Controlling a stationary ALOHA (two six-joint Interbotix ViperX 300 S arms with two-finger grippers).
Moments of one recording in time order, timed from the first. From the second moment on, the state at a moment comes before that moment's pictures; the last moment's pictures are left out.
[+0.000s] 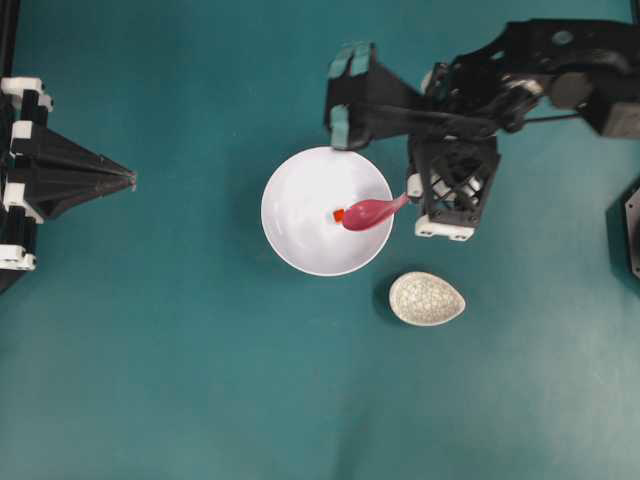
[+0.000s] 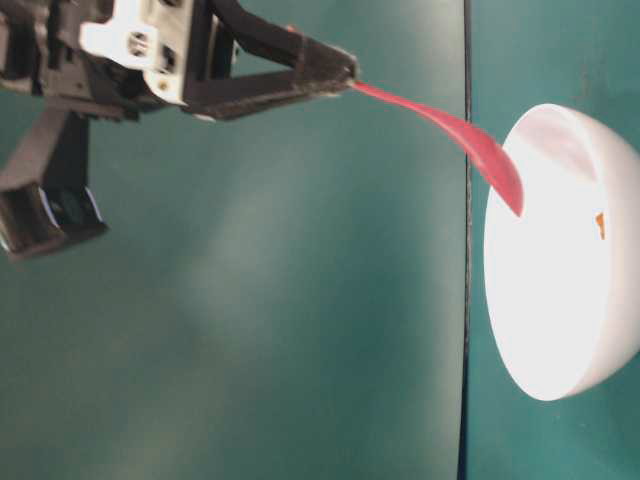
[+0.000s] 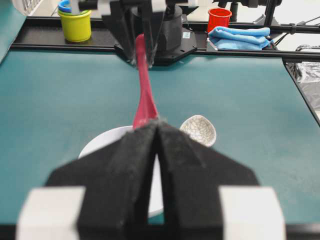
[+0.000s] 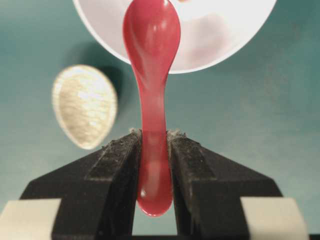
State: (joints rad) left arm 0.00 -0.95 1.14 0.01 -0.20 -0.03; right arm -0.14 -0.03 0.19 0.15 1.17 -0.07
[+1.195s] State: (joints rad) left arm 0.00 -0.95 1.14 0.01 -0.20 -0.02; right arm -0.11 0.14 0.17 0.09 1.10 -0.10
